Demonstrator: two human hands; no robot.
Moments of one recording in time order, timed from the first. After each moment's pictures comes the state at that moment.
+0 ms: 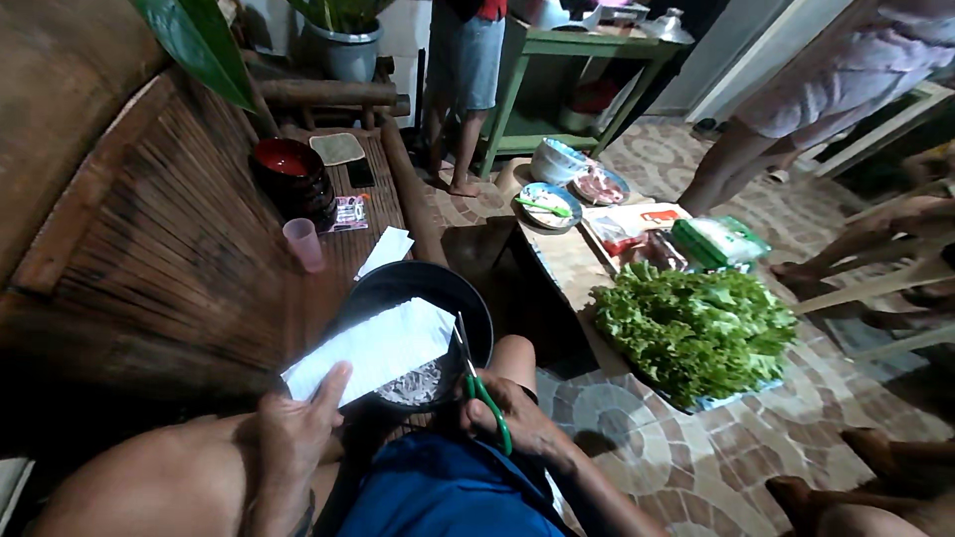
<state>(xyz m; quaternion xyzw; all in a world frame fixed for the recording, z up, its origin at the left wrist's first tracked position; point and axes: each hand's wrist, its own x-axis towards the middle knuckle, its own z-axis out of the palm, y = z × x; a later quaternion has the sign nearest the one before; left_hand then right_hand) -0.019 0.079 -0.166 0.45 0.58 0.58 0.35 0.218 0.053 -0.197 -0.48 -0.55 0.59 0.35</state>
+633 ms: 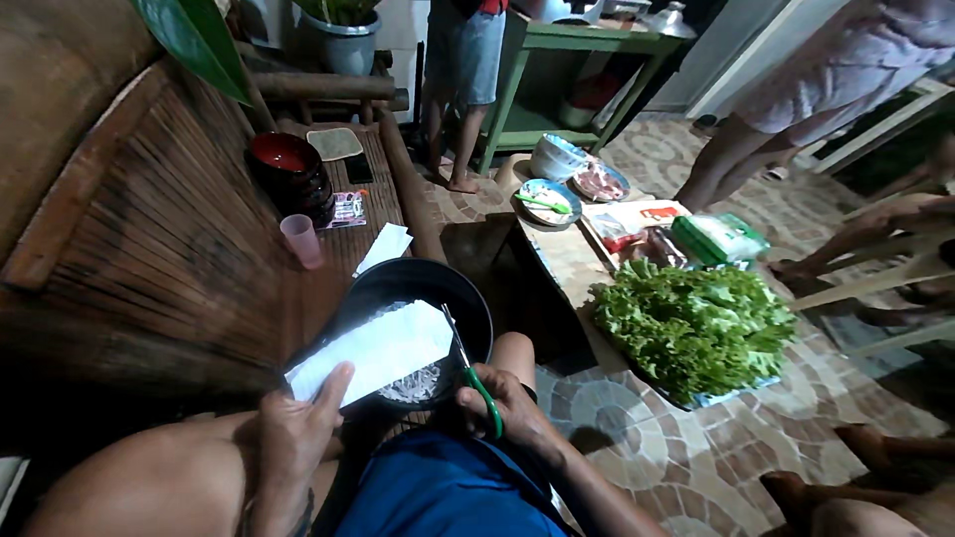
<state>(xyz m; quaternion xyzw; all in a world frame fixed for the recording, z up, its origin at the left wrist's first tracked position) -0.021 0.079 -0.171 0.48 0.57 0.58 0.34 0.211 0.057 -0.201 -0.49 -0.51 0.59 0.39</state>
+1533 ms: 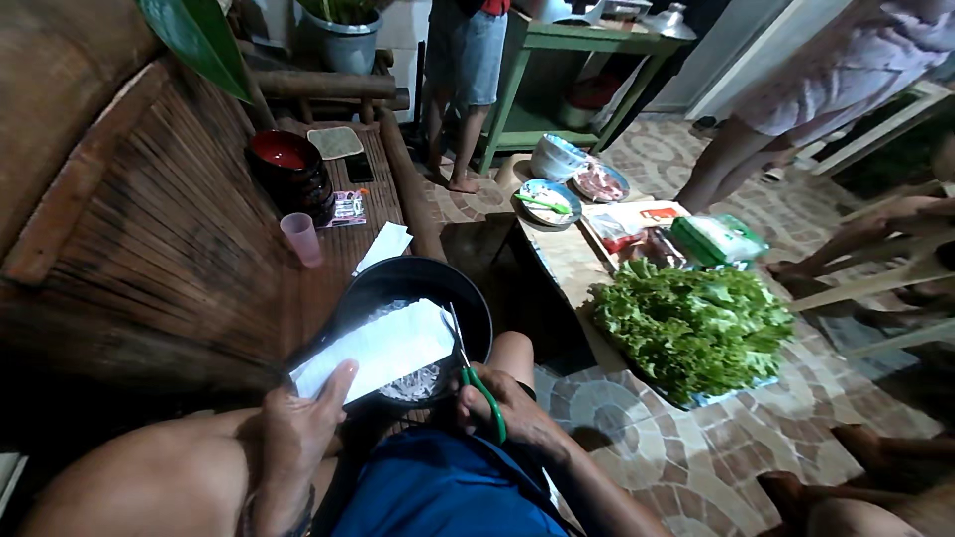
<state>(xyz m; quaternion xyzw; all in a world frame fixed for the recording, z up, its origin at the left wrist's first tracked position) -0.019 0.078 -0.173 0.49 0.57 0.57 0.34 0.215 0.058 -0.196 -0.48 -0.53 0.61 0.34</state>
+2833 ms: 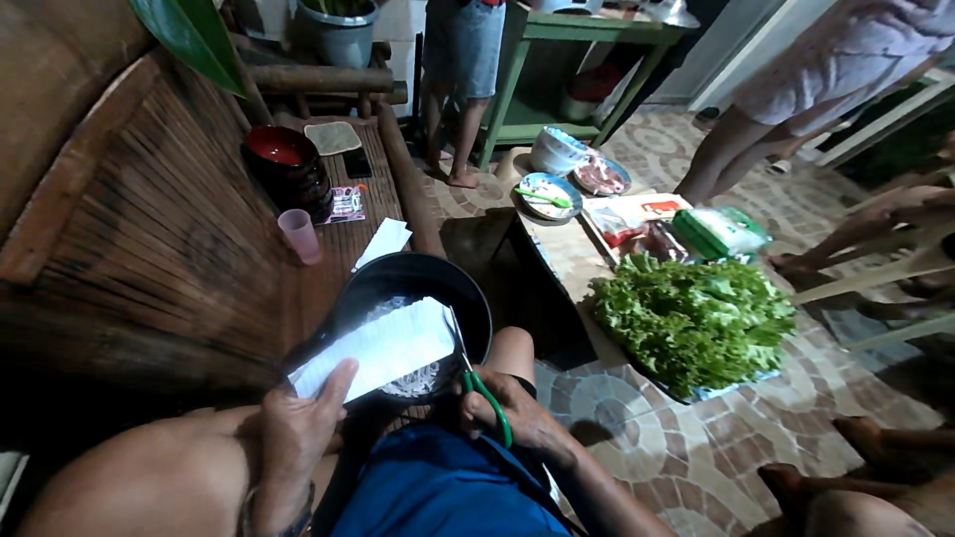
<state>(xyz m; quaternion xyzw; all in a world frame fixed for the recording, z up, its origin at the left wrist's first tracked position) -0.020 0.077 -0.177 0.50 0.54 0.59 0.33 0.219 0.051 -0.202 -0.45 -0.54 0.62 0.35</state>
